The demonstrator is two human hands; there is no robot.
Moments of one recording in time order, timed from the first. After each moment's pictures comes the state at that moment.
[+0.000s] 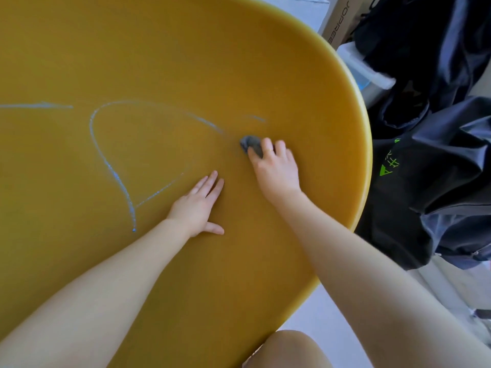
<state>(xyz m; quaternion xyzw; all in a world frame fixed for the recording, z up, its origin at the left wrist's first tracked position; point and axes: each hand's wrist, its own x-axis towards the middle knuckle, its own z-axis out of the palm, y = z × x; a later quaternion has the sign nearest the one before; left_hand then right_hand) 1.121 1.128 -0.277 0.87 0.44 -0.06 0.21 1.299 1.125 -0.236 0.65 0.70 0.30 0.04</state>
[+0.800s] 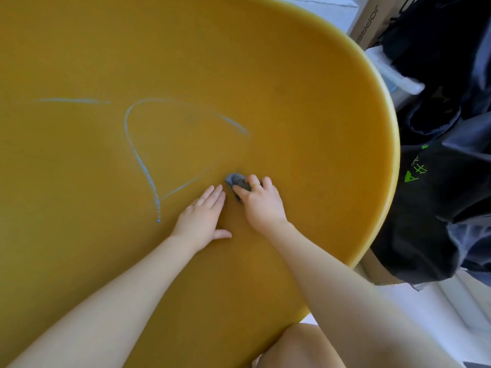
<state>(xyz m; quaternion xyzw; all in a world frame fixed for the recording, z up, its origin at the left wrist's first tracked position) 1.093 1.097 -0.280 0.85 0.49 -0.06 0.20 1.243 1.093 -0.267 0.67 0.74 -0.03 0.03</state>
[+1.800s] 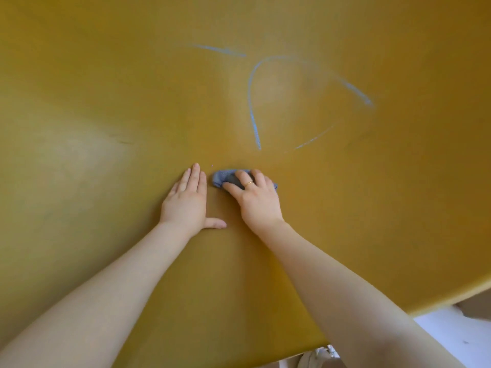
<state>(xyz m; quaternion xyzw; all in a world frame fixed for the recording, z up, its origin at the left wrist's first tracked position) 0.916 1.040 -0.294 0.69 0.69 -0.13 0.16 1.064 1.064 -0.327 0.53 0.85 0.01 -0.04</state>
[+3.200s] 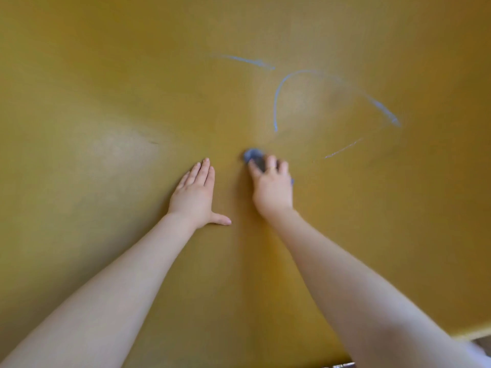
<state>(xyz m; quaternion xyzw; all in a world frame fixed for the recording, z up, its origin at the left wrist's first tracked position) 0.893 1.049 -0.289 0.68 0.71 -0.10 0.17 1.040 1.095 -0.310 0.60 0.80 -0.07 -0.02</state>
